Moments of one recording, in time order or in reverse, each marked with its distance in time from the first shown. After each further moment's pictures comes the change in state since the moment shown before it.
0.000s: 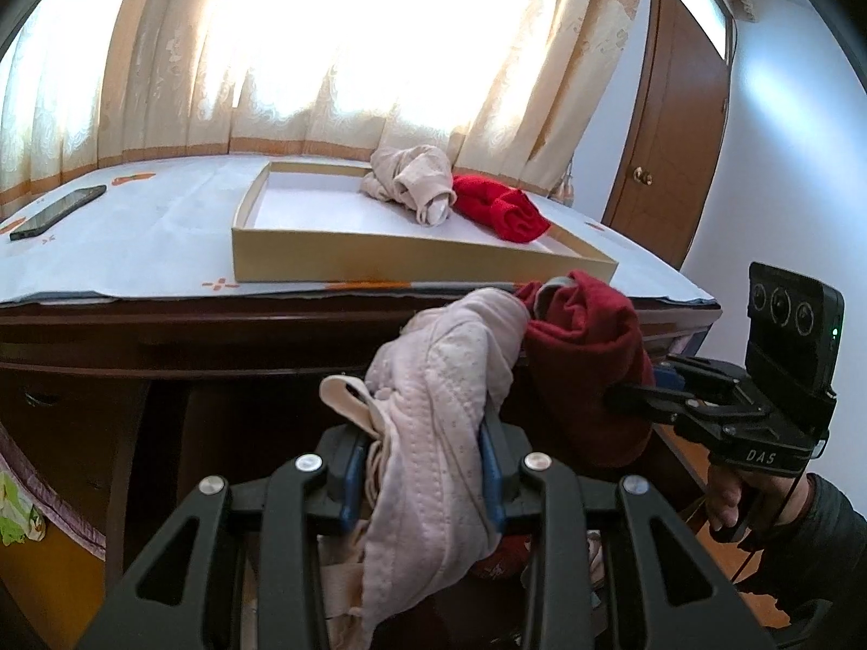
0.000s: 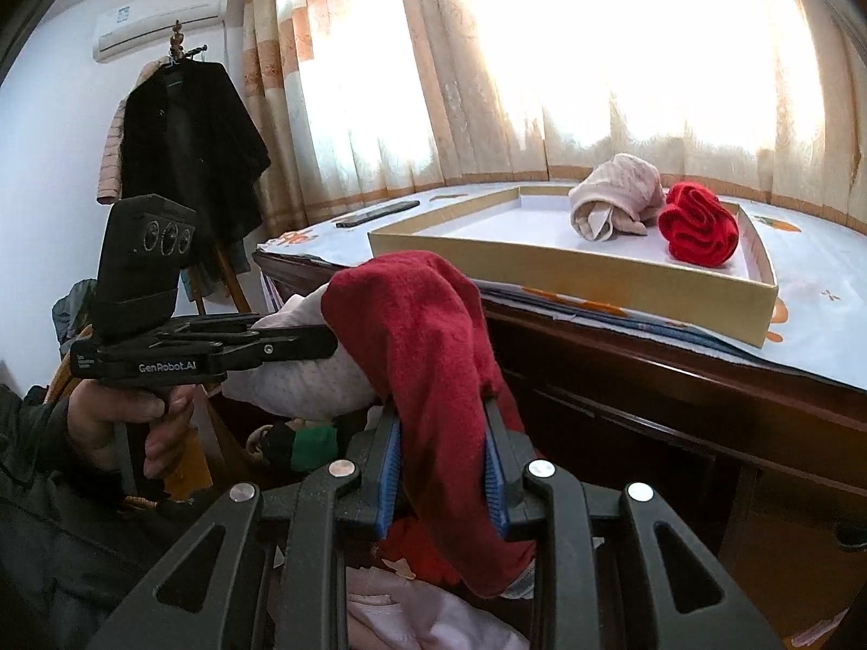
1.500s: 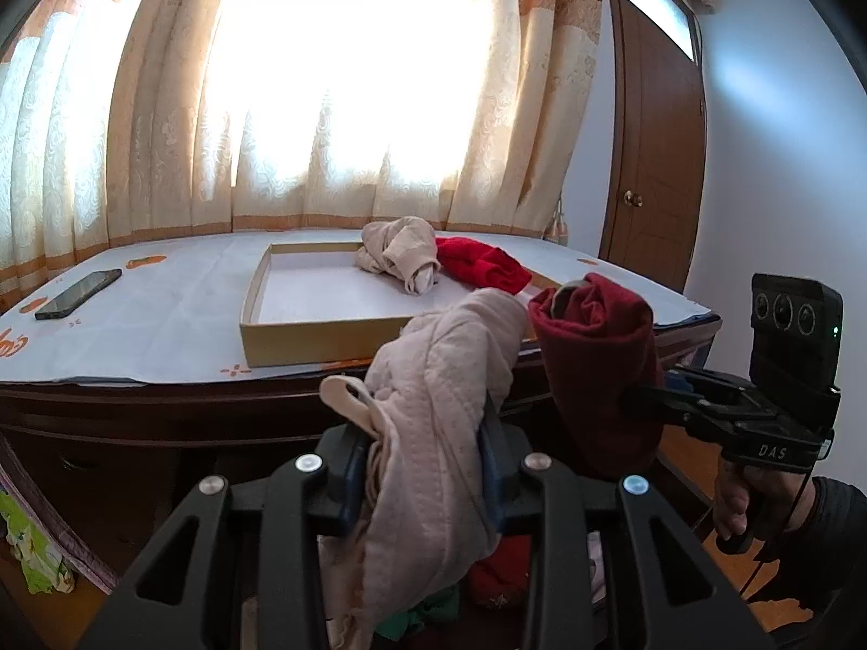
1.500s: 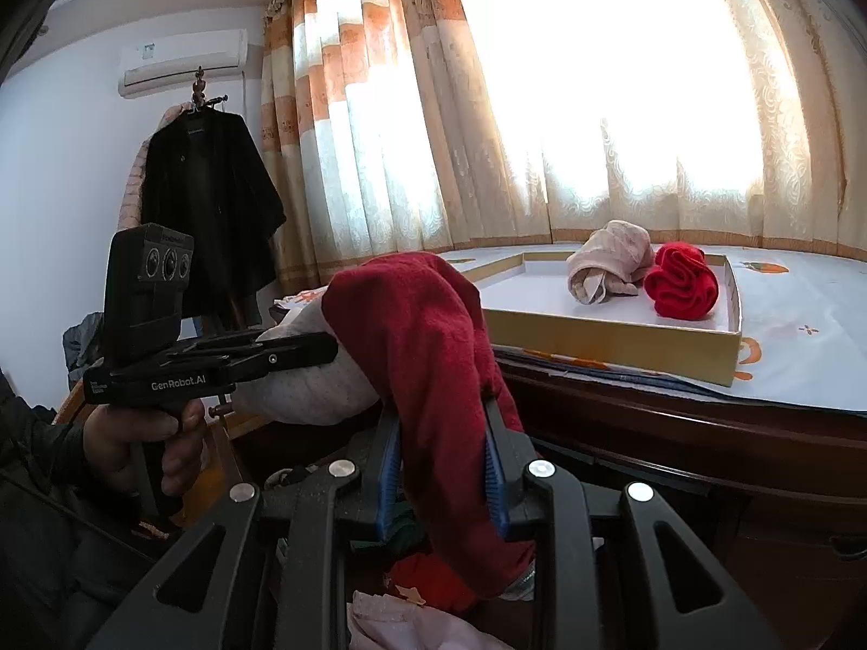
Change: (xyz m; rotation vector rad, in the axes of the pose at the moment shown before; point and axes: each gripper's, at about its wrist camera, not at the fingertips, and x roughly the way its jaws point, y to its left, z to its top) left arm -0.028 -0.026 0.010 0.106 -0.153 0.056; right arm -0.029 0.002 -0.003 -0.006 -0.181 0.021
